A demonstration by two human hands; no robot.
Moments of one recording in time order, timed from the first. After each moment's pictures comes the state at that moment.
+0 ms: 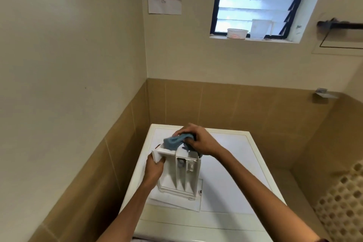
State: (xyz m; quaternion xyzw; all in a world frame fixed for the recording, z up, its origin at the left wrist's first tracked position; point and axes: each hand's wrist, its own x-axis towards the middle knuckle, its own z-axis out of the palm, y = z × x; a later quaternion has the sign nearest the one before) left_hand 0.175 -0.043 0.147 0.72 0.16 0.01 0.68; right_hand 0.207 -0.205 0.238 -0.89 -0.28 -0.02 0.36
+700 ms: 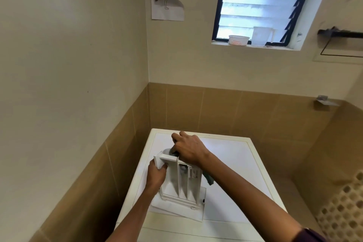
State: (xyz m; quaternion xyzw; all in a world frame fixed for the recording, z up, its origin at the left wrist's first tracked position) left_hand 0.178 -0.051 0.144 0.73 0.17 0.00 0.66; right_hand 0.204 -0.166 0.242 -0.94 -0.34 -0.05 -0.08
